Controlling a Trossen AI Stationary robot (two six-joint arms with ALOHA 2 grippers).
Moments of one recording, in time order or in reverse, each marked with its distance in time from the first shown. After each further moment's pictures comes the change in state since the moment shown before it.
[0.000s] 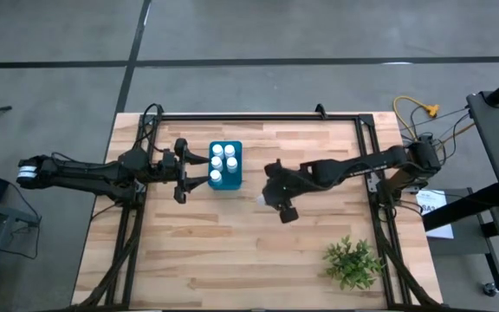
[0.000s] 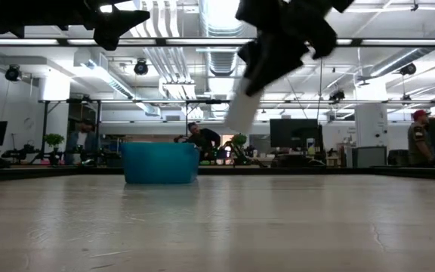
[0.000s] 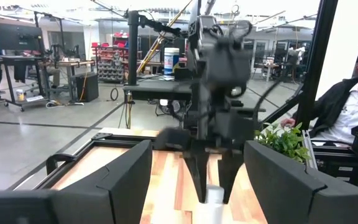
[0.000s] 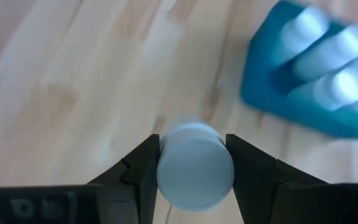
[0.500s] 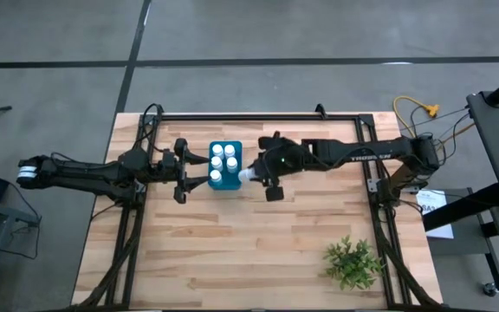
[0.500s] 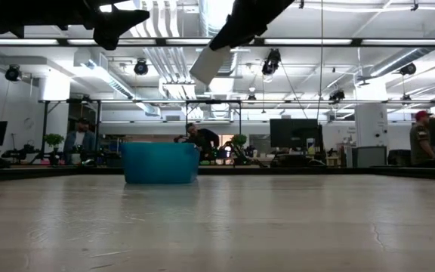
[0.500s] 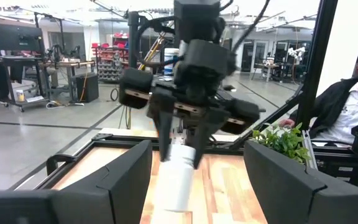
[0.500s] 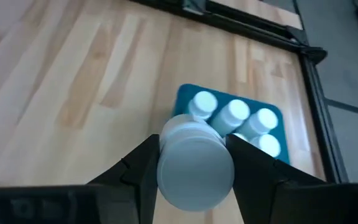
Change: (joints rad) left arm 0.000 -0.003 0.000 0.000 0.000 0.001; right arm -0.110 0.000 0.217 0.014 -0.001 0.007
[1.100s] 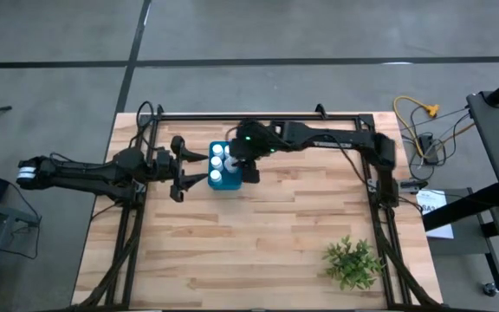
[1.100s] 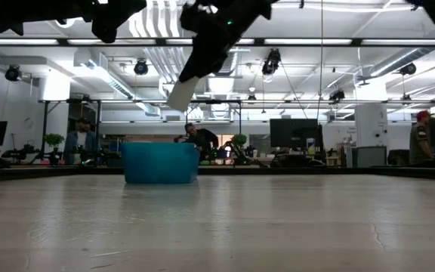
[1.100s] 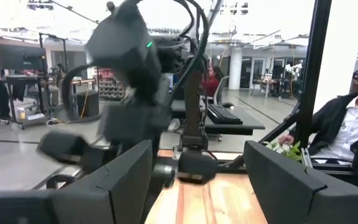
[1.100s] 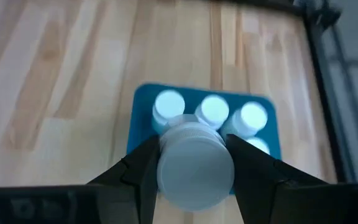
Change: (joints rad) left arm 0.000 -0.026 -0.001 0.052 0.000 0.009; right arm -0.138 0.346 0.413 -0.209 -0.100 0.020
